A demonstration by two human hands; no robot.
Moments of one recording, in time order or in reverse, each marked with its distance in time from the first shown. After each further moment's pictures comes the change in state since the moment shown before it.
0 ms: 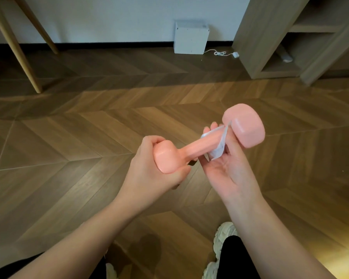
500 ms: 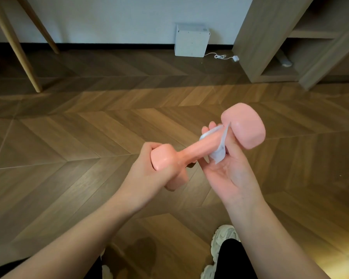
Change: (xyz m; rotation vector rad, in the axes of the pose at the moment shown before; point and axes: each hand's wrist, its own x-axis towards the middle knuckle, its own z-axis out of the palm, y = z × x) left_hand 0.001 0.002 -0.004 -0.288 -0.153 -0.145; right_hand -0.002 -0.003 0.003 -0.042 -0.065 0.003
